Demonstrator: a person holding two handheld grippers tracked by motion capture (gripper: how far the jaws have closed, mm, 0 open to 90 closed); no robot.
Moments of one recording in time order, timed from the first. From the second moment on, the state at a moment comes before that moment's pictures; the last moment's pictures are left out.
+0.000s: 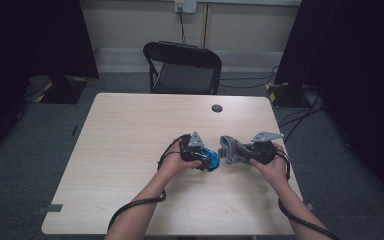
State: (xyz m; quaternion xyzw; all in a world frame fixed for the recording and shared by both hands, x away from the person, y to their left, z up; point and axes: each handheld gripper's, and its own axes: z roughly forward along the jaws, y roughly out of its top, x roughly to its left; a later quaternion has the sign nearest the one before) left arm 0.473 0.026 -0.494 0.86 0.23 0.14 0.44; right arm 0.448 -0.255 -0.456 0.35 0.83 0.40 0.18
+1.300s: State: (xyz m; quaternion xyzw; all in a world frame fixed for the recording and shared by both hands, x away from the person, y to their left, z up) left arm 0.472 0.023 -0.492 0.86 0.23 0.14 0.43; right arm 0.411 -0.204 -0.489 0.27 0.88 0.39 0.10
